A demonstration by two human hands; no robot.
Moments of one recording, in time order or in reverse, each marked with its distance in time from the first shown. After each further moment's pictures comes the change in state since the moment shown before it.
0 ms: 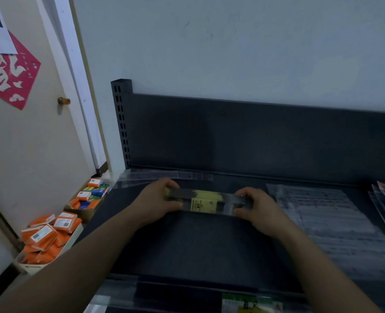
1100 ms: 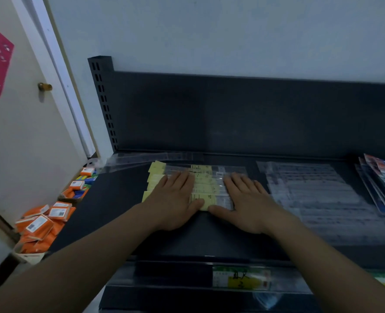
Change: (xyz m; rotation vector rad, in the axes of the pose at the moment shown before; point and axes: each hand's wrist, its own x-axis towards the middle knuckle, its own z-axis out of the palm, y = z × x) left_hand -0.026 0.039 0.046 0.755 -0.351 0.171; right_hand -0.032 -0.009 0.012 -0.656 -0.260 0.014
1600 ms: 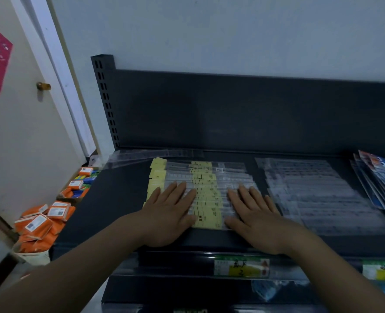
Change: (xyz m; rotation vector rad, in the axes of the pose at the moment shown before) left_hand -0.047 -0.002 0.001 -0.042 -0.183 0.067; right_hand -0.052 -0.003 0.006 0.056 -0.163 -0.027
